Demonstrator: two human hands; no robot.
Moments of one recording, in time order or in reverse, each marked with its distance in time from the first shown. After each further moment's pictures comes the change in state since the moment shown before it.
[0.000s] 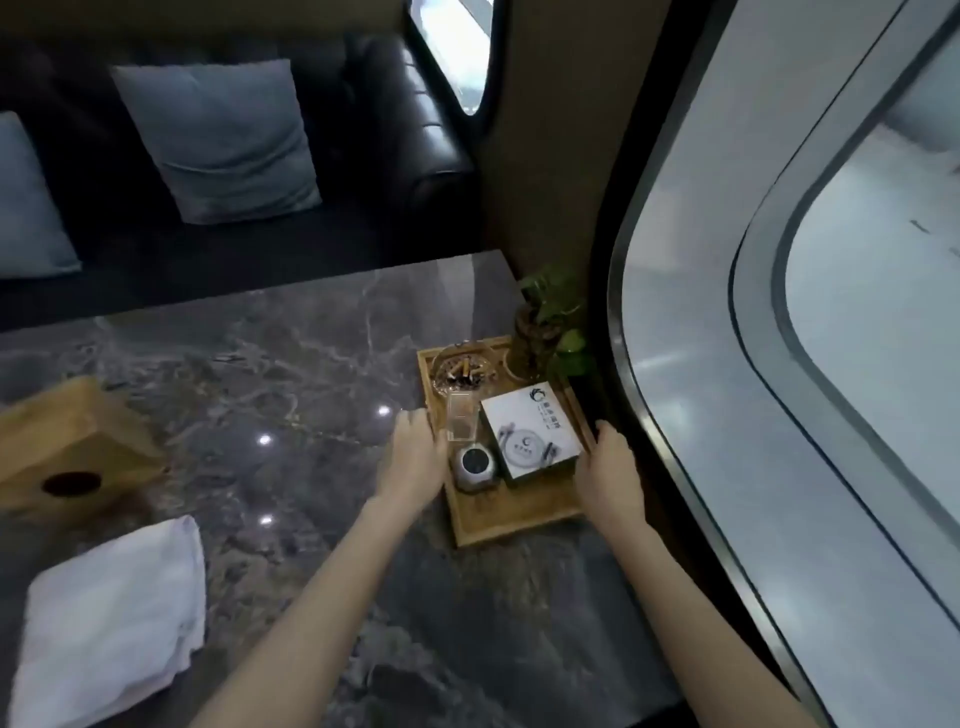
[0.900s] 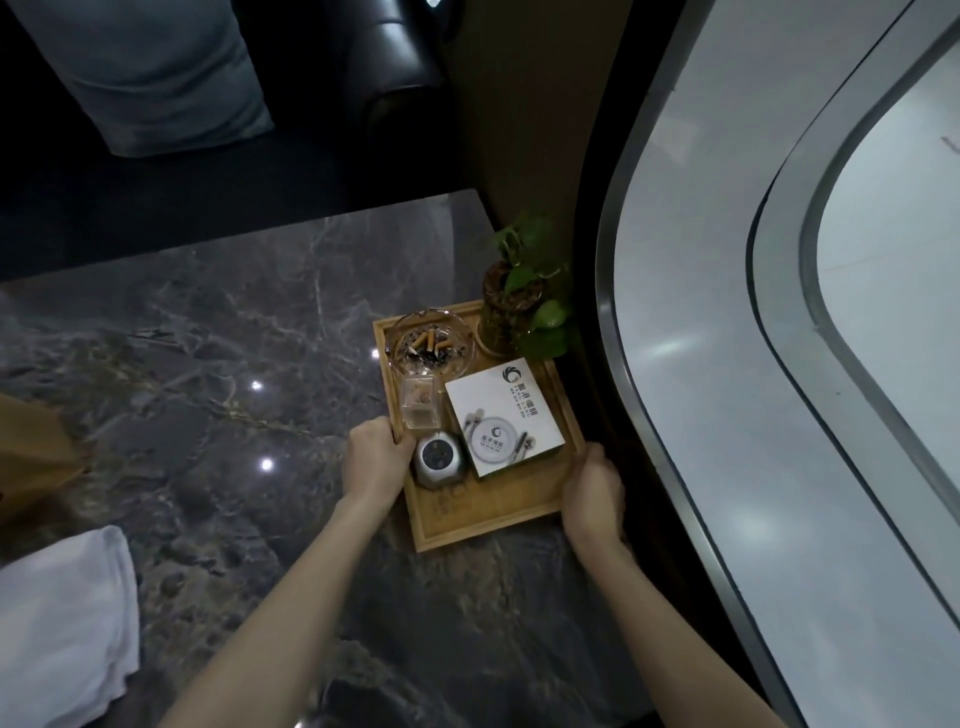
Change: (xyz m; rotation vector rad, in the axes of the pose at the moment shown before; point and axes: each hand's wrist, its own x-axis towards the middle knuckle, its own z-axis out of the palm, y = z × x) left_hand 0.040 -0.025 0.046 0.101 0.048 -0.177; right_hand 0.026 0.054 0.040 -0.097 0.012 0.133
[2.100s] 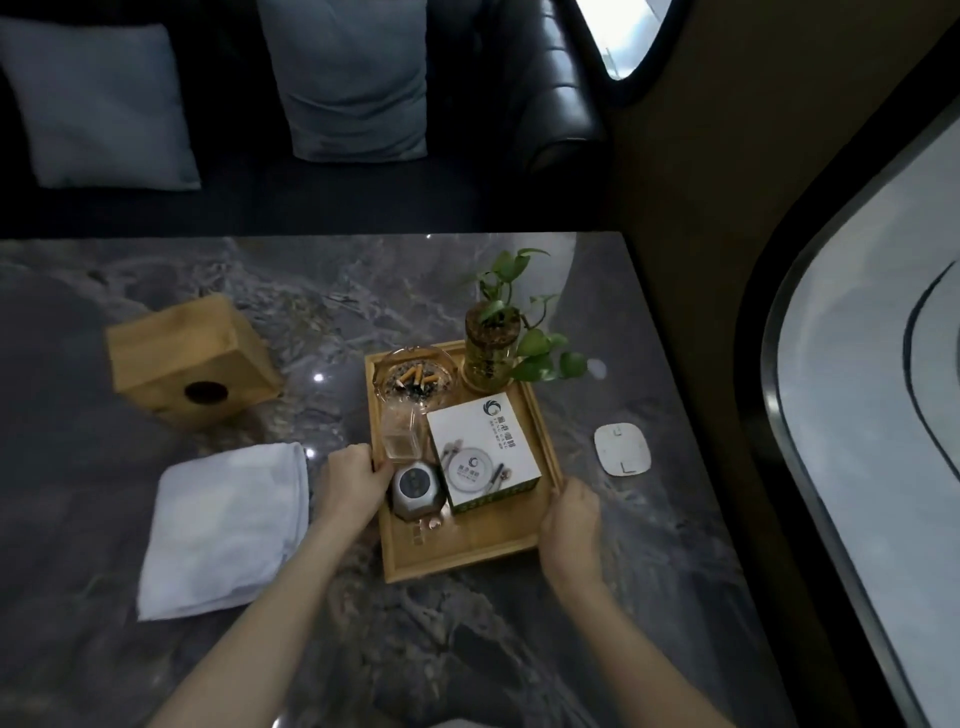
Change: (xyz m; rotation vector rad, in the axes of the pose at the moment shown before) left_hand -0.043 -0.160 -0.102 -0.035 0.058 -0.136; right_hand -0.114 -0.095 0.075 -0.006 -0.085 -0.270
